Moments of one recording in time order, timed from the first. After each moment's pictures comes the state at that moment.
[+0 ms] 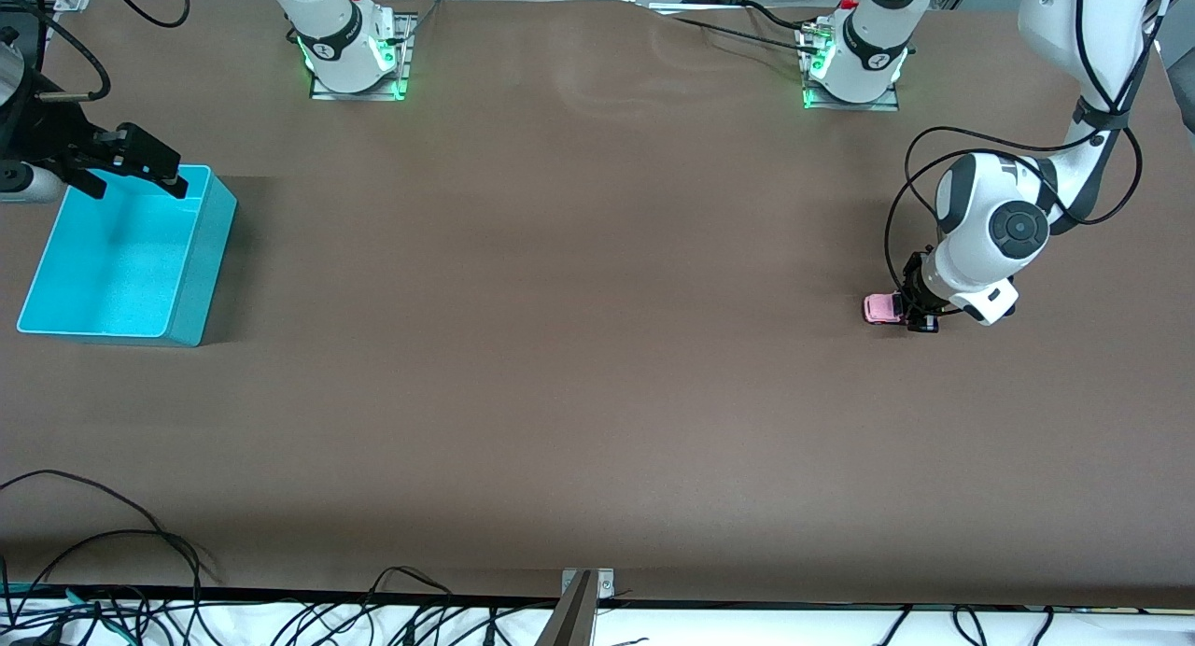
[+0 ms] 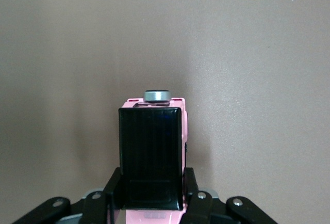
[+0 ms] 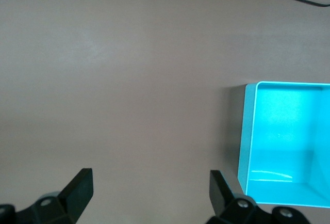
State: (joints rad) left arm 0.12 0.35 -0.09 -2.26 0.17 2.55 -1.66; right arm 0.05 -0.03 -0.01 -1.61 0.03 1.60 0.05
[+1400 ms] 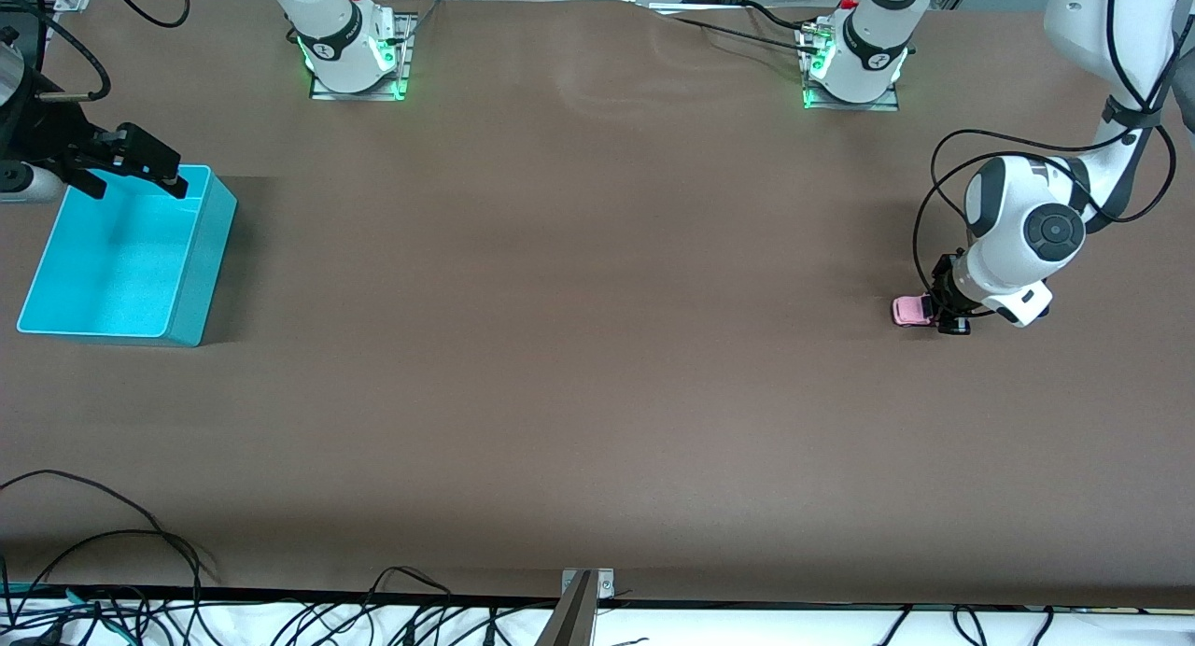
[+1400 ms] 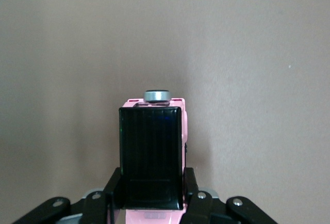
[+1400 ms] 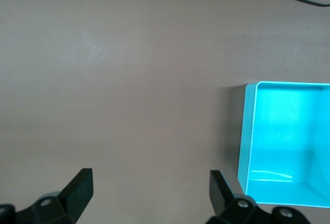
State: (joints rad) left arm 0.21 0.37 -0.09 -2.24 0.24 2.55 -1.63; right arm 0.05 -0.03 -0.01 -1.61 0.03 1.60 0.05
